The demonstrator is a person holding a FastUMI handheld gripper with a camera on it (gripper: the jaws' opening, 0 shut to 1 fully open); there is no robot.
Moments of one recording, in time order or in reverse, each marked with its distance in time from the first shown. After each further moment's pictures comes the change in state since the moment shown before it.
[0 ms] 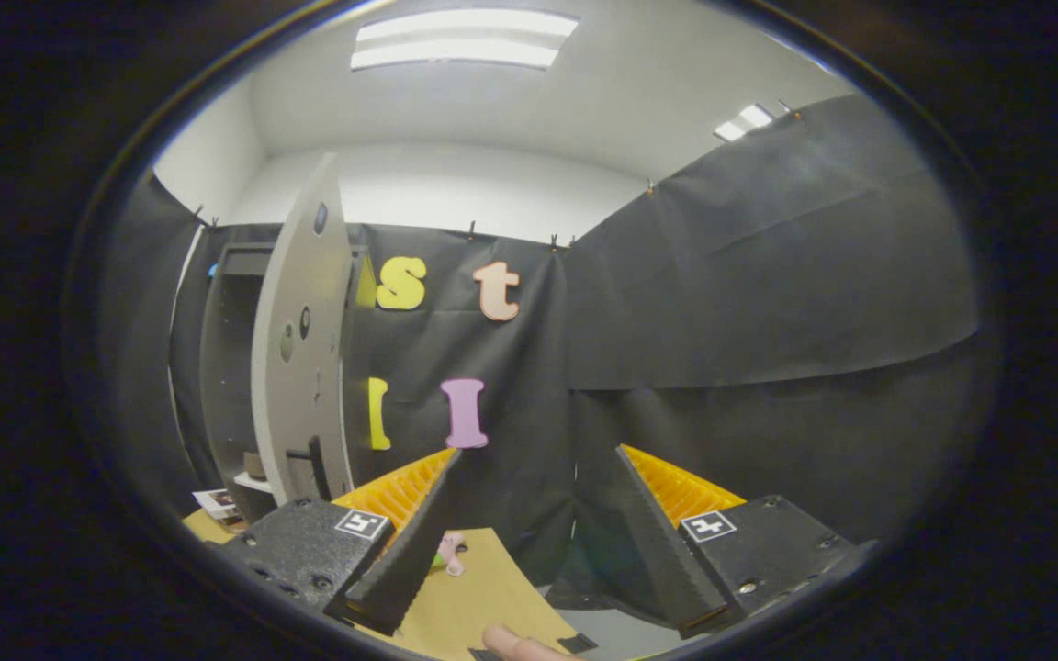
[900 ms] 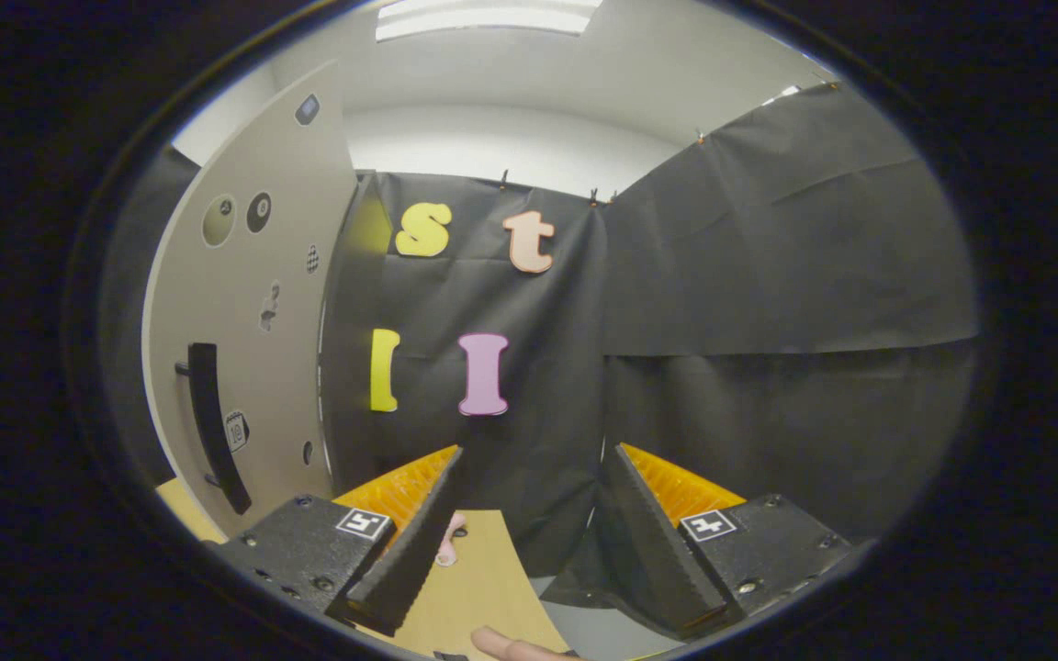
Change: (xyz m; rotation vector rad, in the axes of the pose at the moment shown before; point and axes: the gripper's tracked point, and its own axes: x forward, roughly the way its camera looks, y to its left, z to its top) arm 0.116 0.027 -0.080 -0.053 0.089 0.137
